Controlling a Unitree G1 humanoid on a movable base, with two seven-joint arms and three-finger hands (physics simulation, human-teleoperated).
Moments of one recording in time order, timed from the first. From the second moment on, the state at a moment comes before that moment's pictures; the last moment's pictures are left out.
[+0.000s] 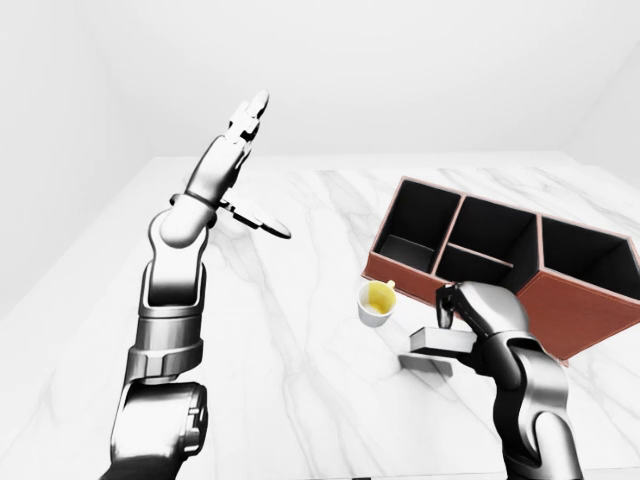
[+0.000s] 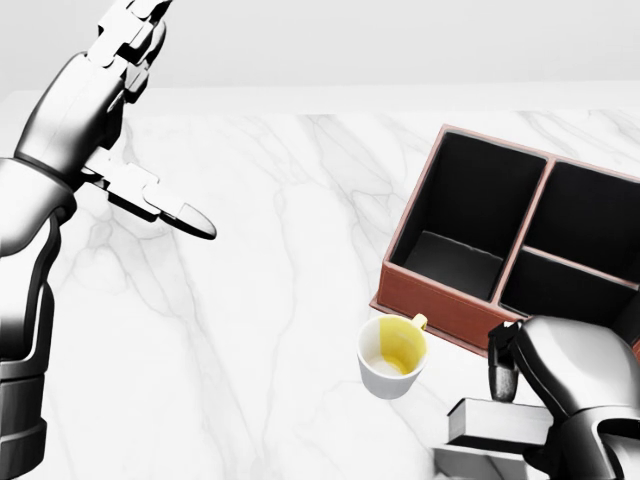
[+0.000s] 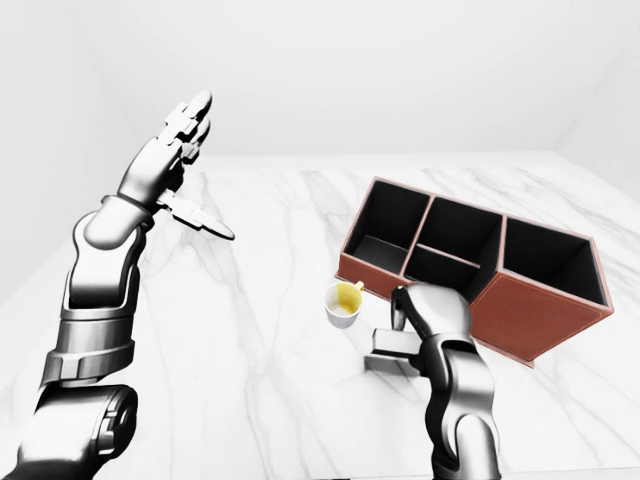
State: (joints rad) left arm -0.75 0.29 0.12 0.12 0.21 0.09 -0.43; right arm 0.06 -0.12 -0.16 -0.42 -1.32 0.09 0.57
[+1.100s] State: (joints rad) left arm -0.74 0.30 0.13 0.13 0.19 0.09 -0.42; right arm -0.52 -0.27 -0.21 -0.45 -1.55 0.09 0.70
